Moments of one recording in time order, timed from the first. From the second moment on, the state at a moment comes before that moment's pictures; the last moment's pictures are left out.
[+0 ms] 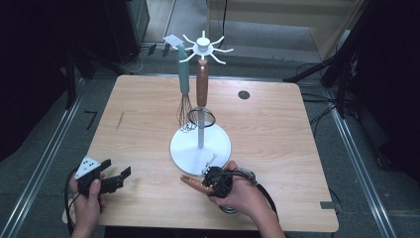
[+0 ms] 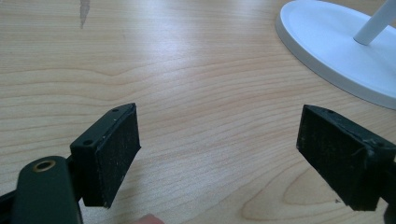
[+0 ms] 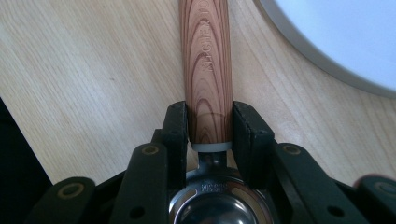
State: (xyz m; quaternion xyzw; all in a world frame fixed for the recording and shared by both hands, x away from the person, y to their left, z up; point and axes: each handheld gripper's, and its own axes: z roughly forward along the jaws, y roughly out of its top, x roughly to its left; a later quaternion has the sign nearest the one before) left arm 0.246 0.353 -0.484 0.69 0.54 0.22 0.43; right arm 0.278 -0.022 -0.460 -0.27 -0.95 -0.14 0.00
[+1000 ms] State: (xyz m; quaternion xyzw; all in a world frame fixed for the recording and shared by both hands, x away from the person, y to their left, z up) left arm 0.246 0.355 -0.484 0.69 0.54 0.22 0.43; right arm 0.265 -0.068 -0.453 -0.32 -0.90 -0.30 0.01
